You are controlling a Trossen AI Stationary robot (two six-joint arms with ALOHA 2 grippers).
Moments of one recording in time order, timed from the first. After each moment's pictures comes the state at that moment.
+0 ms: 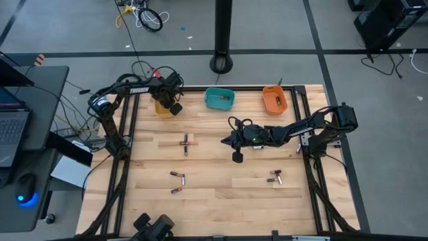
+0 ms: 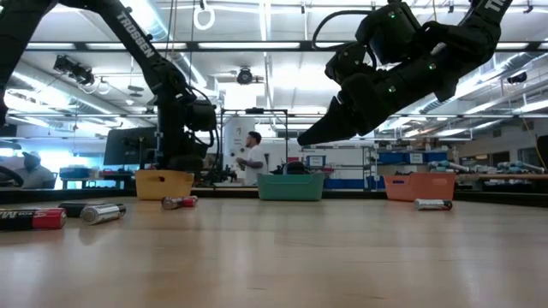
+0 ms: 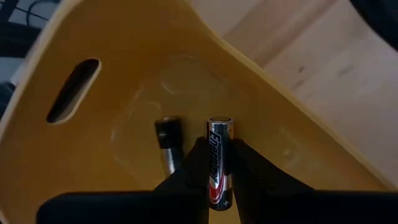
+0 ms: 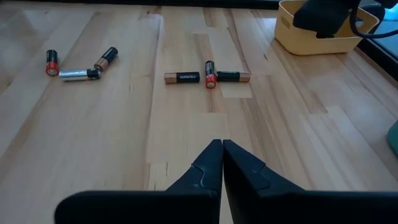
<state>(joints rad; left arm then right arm) 0.85 1.79 1.07 -0.64 -0.19 0.05 -0.03 1.62 0.63 0.52 0.08 -0.02</state>
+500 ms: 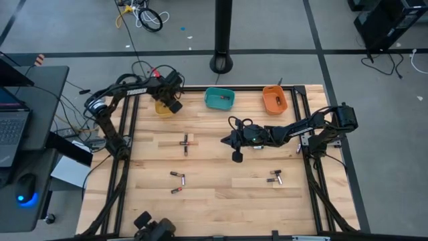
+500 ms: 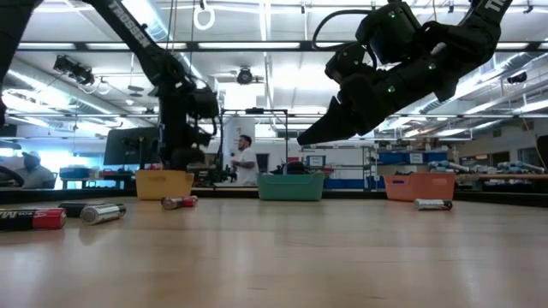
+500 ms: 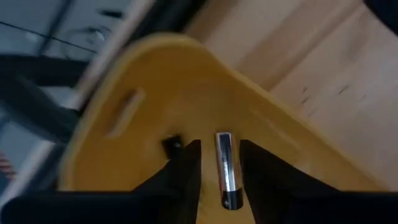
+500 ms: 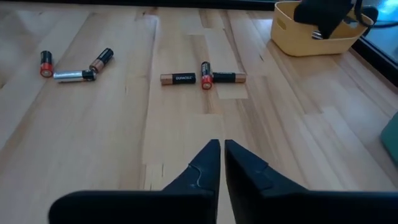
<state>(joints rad) 0.82 1.72 1.07 -0.60 -0.29 0.11 -0.03 1.62 0.63 0.52 0.10 -0.02</state>
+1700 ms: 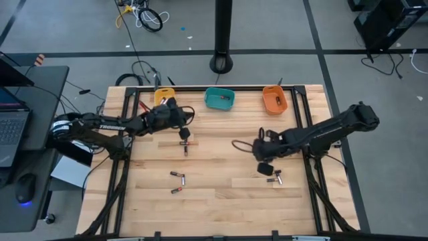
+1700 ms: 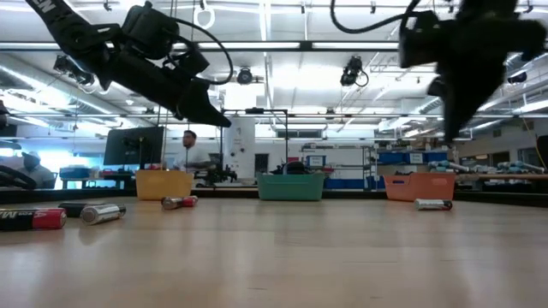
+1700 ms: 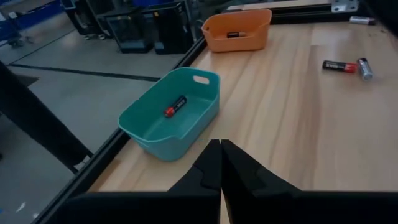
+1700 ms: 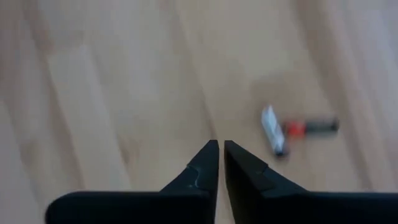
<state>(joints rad) 0.30 1.24 0.48 0.44 -0.20 0.14 0.25 1.34 0.91 -0.89 0.16 0.54</state>
